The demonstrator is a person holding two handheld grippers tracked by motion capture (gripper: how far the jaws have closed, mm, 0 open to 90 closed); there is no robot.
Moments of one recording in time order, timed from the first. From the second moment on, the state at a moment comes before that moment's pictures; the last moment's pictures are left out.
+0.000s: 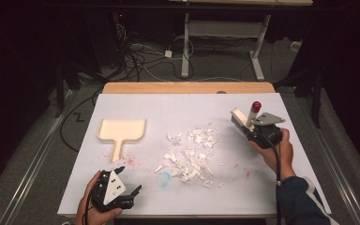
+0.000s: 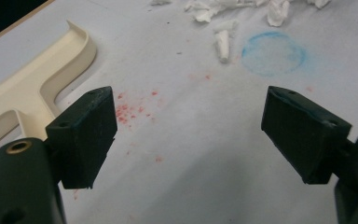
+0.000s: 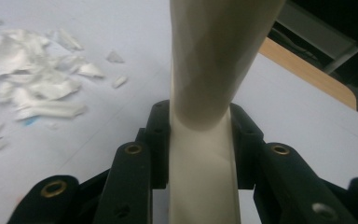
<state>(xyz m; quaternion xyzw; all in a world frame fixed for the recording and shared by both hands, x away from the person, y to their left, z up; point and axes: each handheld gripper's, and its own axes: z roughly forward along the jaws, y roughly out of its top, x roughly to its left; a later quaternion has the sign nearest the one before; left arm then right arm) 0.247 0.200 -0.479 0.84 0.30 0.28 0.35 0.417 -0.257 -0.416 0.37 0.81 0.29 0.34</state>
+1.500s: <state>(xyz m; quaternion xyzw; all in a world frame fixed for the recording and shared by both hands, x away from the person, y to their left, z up) 0.248 0.197 -0.476 0.84 0.30 0.27 0.37 0.326 -0.205 -0.397 0.19 0.87 0.37 0.27</state>
